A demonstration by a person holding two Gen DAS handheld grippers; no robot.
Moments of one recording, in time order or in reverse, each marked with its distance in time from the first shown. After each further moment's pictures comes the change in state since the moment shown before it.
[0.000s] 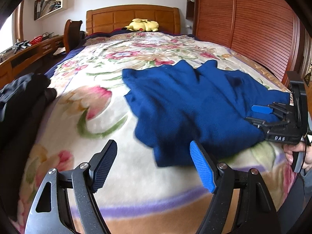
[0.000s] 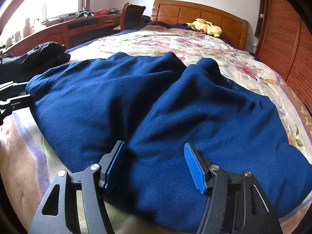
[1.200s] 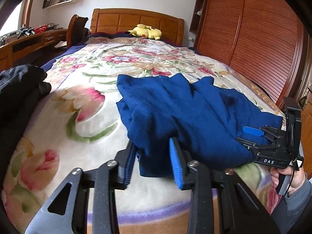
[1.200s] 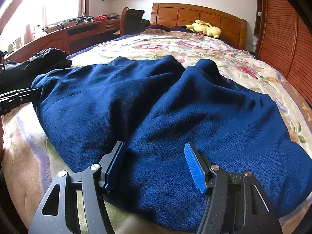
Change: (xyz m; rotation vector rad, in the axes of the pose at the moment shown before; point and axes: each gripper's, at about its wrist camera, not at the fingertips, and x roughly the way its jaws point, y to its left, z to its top) left arm -0.001 -0.003 0.008 -0.117 -0.072 -0.081; right arm -0.007 -0.006 -0.006 0.024 -0.021 0.028
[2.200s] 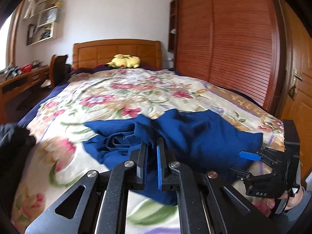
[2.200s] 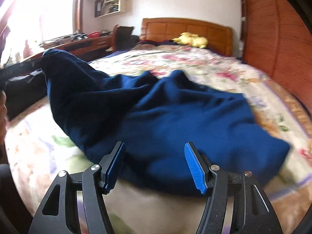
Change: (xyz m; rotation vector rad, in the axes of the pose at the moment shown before) left arm -0.018 -0.110 0.054 0.179 -0.179 -0.052; right arm -0.064 -0.032 -0.039 0.055 -0.138 -0.107
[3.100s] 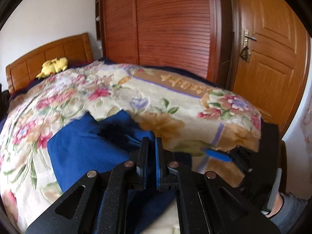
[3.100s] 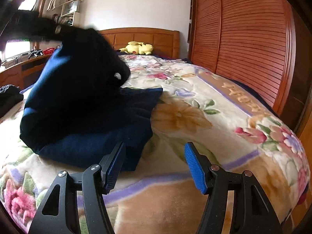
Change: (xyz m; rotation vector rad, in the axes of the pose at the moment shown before) left arm 0.072 -0.194 0.054 0.265 0.171 -0.332; right arm -0.028 -0.062 -0.025 0.148 -0.040 -0.250
